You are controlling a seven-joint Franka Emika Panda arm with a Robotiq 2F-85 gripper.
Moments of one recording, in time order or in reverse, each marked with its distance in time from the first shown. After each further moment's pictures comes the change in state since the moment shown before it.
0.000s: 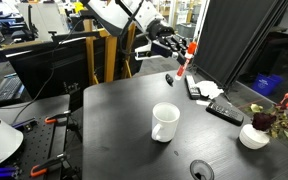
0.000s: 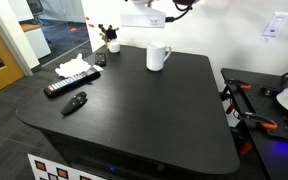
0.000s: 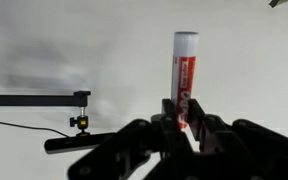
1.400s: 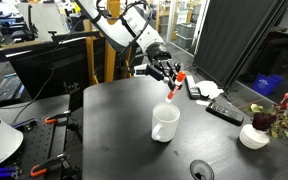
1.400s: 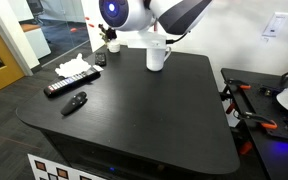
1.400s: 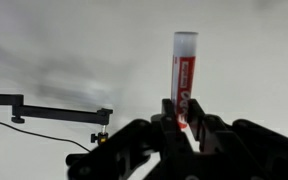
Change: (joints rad) arm -0.030 0.142 0.018 0.036 0.060 -0.076 0.045
